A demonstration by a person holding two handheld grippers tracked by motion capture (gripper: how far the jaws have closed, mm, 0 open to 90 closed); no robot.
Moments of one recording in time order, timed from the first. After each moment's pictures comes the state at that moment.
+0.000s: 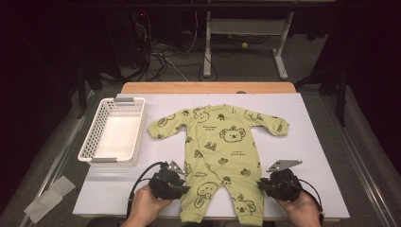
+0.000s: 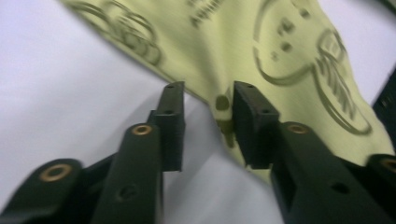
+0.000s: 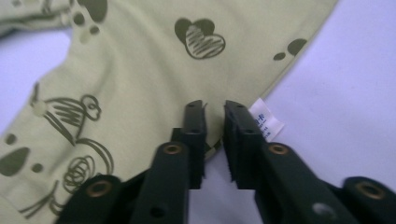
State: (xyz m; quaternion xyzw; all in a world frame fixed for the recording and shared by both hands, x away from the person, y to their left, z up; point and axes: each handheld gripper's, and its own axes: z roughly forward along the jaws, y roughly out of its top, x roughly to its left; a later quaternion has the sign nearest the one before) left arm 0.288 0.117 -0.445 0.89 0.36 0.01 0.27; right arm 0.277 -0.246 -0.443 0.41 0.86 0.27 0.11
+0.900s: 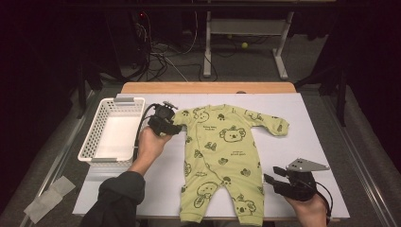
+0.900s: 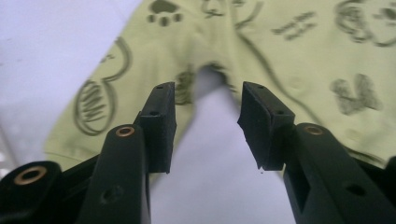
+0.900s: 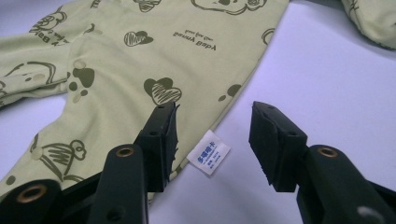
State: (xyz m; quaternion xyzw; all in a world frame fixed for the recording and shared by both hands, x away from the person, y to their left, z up) left arm 0.450 0.130 -0.401 0.83 0.48 0.12 0.24; right arm 0.269 -0.277 -0.434 0.44 0.80 0.37 0.17
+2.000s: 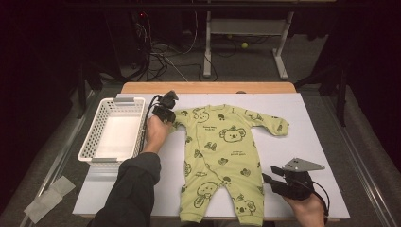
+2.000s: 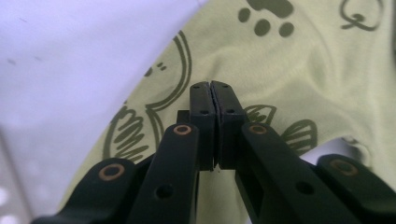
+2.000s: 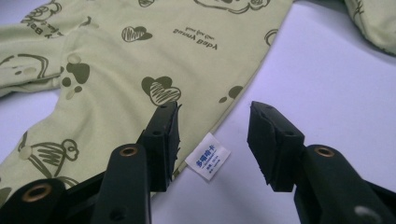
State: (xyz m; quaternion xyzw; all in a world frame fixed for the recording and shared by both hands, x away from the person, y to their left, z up) left arm 0.528 0.130 -0.440 0.82 0.55 0.10 0.16; right arm 0.272 -0.271 -0.437 0.43 0.81 0.36 0.18
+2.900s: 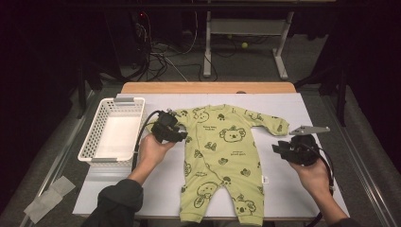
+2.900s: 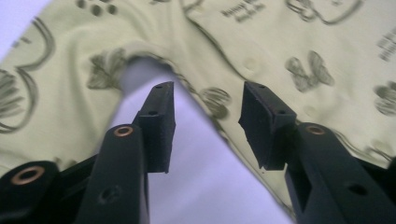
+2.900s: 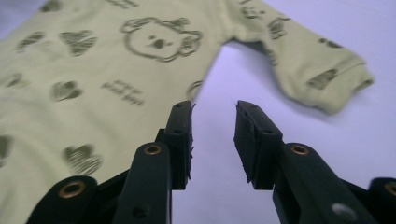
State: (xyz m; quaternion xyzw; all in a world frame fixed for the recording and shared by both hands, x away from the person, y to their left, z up) left arm 0.418 0.123 -0.415 0.86 0.42 0.07 0.29; right arm 0.352 -0.294 -0.396 0.46 0.80 0.33 0.19
